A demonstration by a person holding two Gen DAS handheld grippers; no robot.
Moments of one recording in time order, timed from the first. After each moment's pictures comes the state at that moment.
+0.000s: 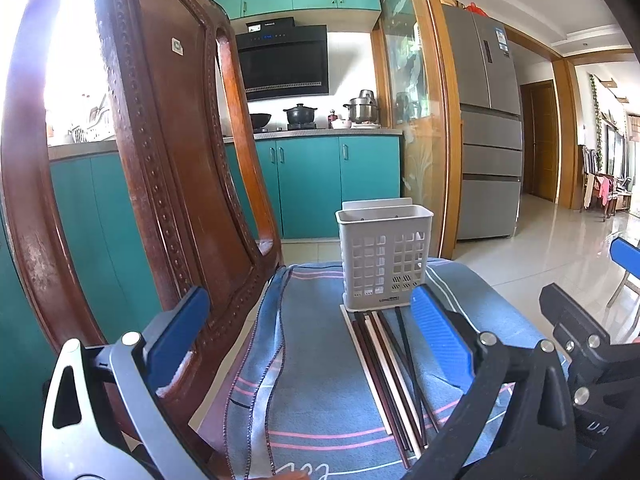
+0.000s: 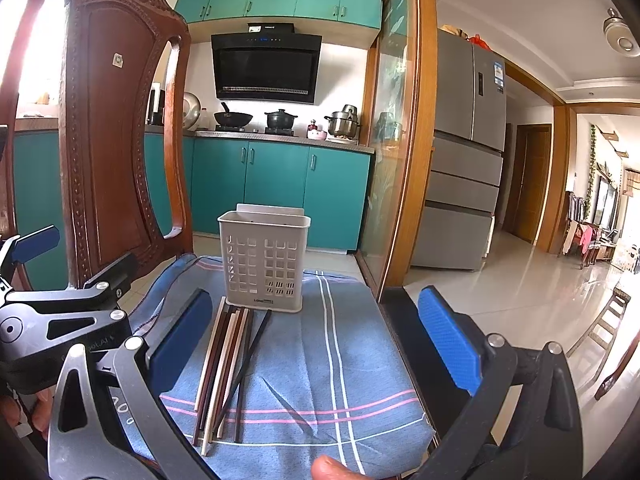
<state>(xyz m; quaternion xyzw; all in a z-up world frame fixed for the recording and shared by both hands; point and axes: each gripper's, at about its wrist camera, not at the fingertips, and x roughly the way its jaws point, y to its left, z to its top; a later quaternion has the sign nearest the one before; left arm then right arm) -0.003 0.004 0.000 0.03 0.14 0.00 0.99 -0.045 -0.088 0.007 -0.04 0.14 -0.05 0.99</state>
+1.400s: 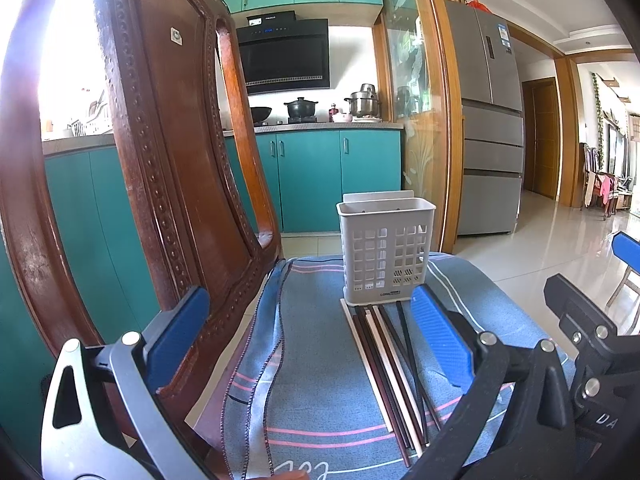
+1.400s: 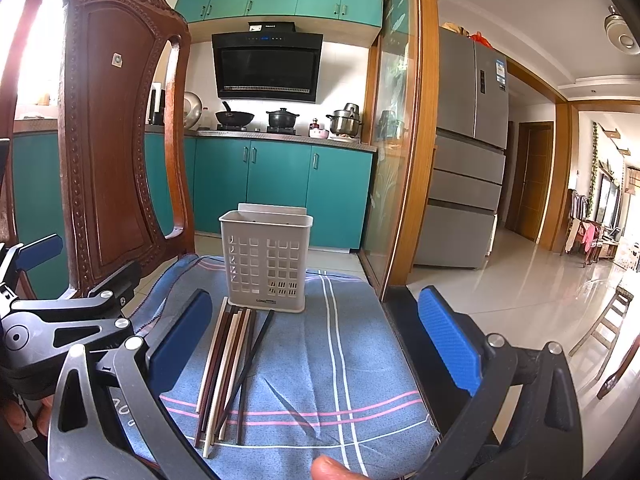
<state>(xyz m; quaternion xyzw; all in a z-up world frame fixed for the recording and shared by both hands) 0.004 0.005 -0.002 0.03 0.15 0.00 0.99 -0.042 -0.085 0.007 -0.04 0.14 -0.05 0.99</state>
